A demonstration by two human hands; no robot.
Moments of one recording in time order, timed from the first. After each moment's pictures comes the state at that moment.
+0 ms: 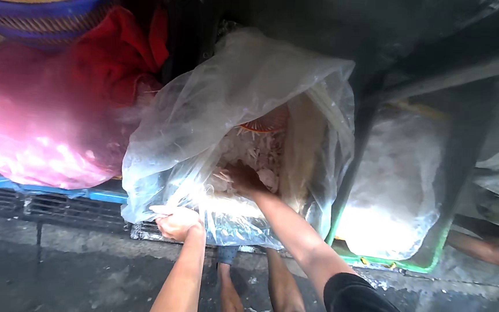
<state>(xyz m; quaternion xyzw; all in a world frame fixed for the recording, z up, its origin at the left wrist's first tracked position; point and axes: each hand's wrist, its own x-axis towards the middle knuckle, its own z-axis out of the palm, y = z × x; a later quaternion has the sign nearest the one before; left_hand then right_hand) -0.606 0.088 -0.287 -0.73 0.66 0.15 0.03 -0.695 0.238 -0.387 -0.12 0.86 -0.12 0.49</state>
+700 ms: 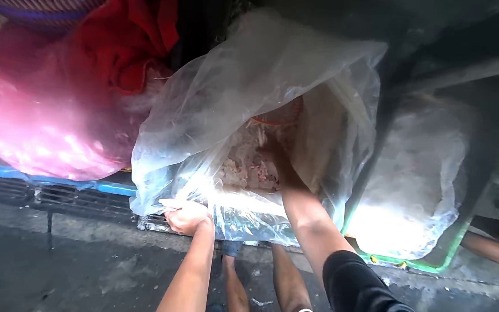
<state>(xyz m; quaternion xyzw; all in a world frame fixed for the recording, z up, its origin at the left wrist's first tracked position) -0.604 0.089 -0.293 -0.73 0.67 0.14 0.03 -0.755 0.311 -0.448 0.14 0.87 -0.23 0.40</state>
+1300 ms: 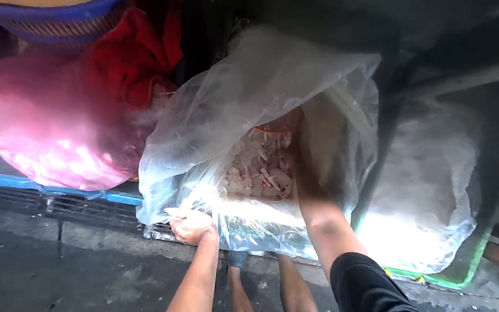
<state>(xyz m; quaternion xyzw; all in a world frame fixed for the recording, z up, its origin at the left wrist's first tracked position) -0.604 0.087 -0.291 -0.73 0.67 0.14 0.02 -0.758 0.364 -0.455 0.24 0.84 -0.43 0.23</state>
